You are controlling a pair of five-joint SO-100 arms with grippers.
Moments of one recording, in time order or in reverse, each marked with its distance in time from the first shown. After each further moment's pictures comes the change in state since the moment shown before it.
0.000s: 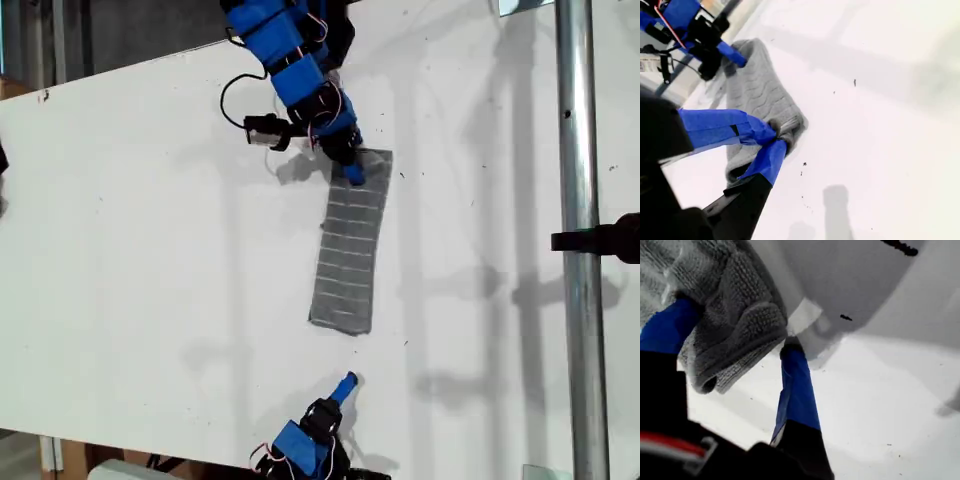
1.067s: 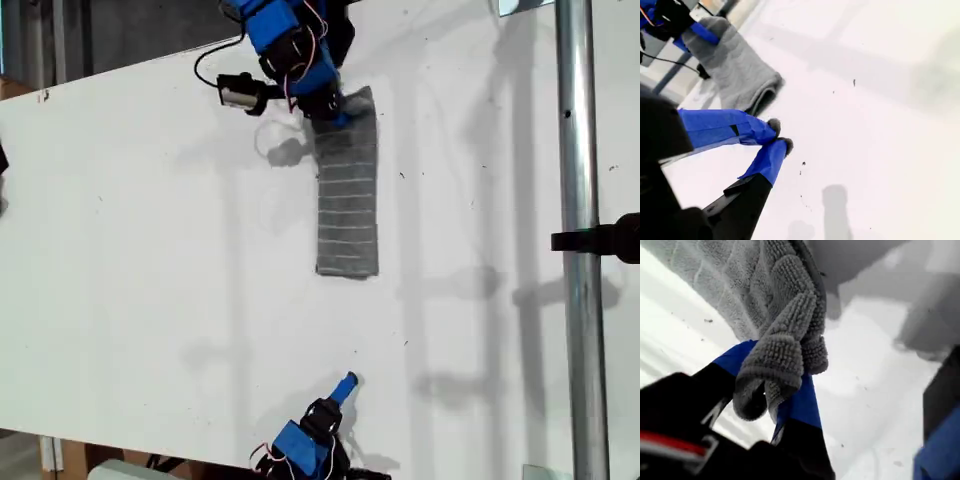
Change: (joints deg) arm 0 0.1 0.0 0.0 0.2 -0.4; arm 1 -4.3 40.0 3.7 33.2 3.3
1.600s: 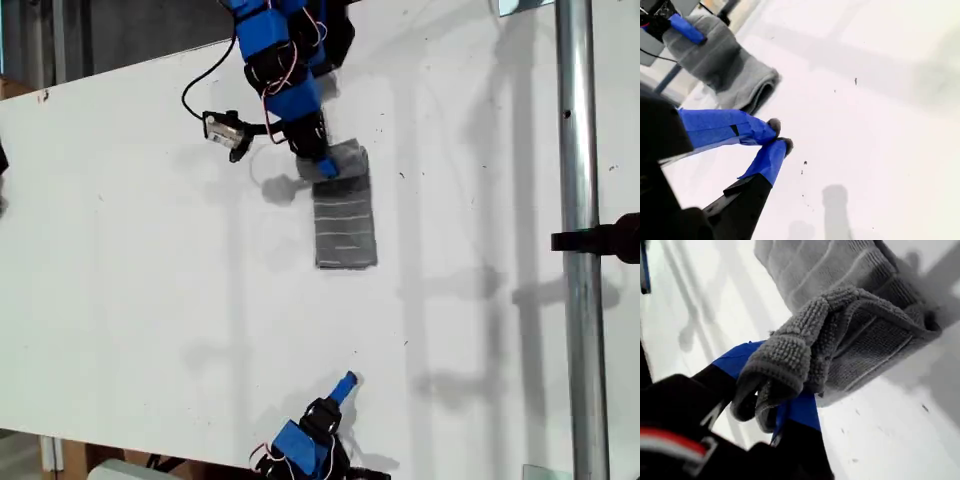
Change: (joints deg) arm 0 -0.6 0.0 0.0 0.0 0.4; arm 1 13.6 -9.7 -0.9 -41.2 -28.0
